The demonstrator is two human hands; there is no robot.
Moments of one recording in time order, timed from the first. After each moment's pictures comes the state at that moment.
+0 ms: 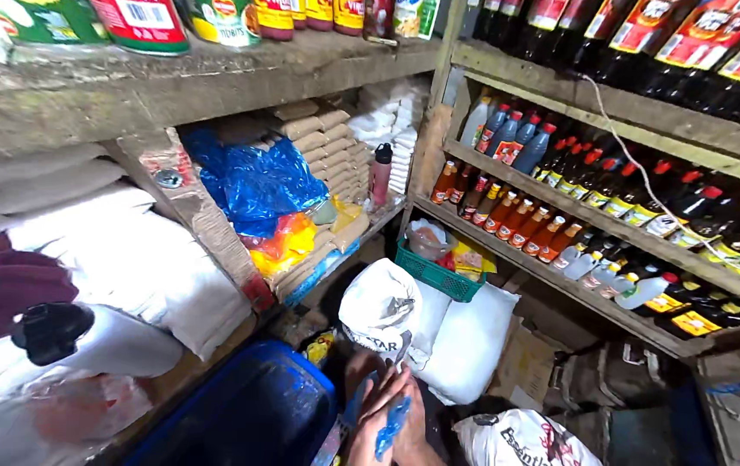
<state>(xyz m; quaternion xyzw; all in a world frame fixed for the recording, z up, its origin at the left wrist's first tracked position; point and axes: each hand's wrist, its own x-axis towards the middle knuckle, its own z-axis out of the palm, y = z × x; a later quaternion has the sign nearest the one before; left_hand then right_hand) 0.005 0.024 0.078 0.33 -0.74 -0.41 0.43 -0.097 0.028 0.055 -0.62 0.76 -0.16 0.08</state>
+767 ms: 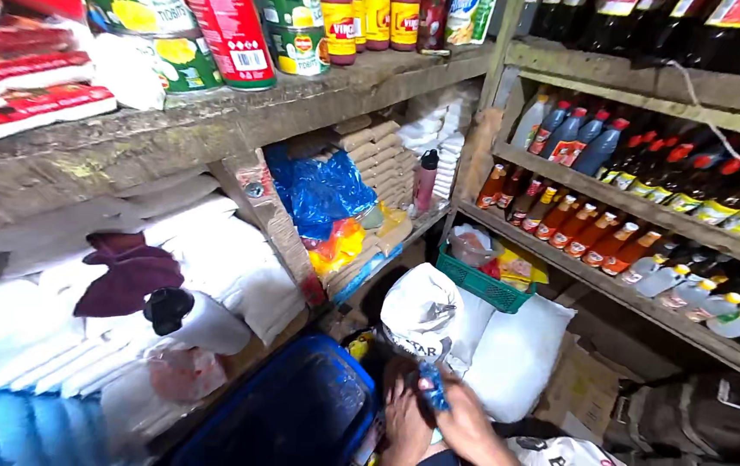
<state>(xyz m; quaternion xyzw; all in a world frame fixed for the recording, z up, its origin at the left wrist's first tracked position) -0.015 0.012 0.027 0.60 -0.74 -0.18 0.25 -0.131 0.016 0.134 -0.67 0.65 -0.23 0.25</state>
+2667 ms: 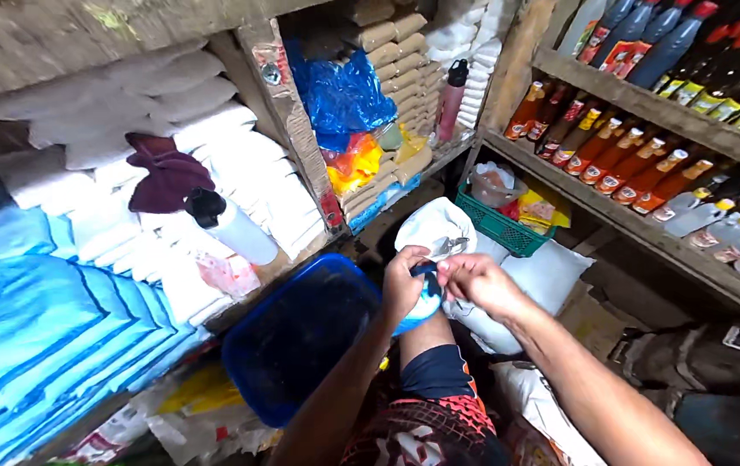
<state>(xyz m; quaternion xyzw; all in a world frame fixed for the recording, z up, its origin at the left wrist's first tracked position) 0.015 -0.038 0.120 0.47 -0.64 -0.40 0.45 -0.156 0.000 0.211 -0.63 0.46 -0.34 0.53</state>
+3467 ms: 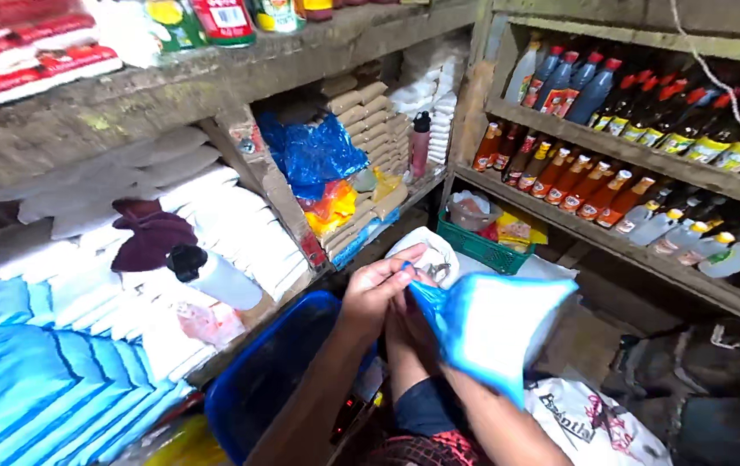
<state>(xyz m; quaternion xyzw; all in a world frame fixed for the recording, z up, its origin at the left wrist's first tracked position) 0.022 -0.034 0.232 0.27 -0.59 -0.58 0.49 -0.081 -0.007 0.187 -0.42 0.29 -0.67 0.54</state>
